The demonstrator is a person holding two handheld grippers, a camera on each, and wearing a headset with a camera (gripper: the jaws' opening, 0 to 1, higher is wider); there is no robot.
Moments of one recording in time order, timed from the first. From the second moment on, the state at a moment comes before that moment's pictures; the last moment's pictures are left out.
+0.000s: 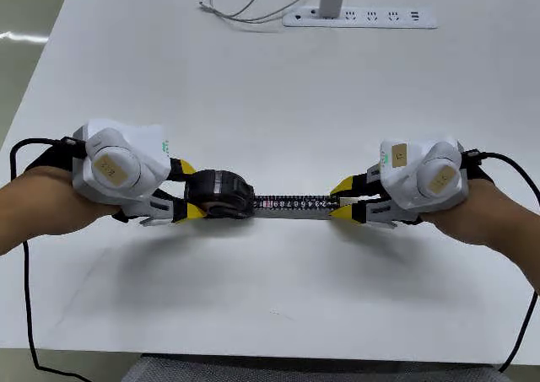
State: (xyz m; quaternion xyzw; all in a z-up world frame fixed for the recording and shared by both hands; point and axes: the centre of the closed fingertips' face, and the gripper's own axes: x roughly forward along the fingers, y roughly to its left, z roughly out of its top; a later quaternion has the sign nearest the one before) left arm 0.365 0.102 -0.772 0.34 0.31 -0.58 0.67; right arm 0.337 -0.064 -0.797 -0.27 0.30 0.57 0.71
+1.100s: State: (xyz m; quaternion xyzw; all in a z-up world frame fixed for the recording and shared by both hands) left arm 0.364 0.103 -0.772 0.34 0.31 -0.58 0.67; right arm 0.333 -0.098 -0.795 -0.27 0.32 0.56 0.72
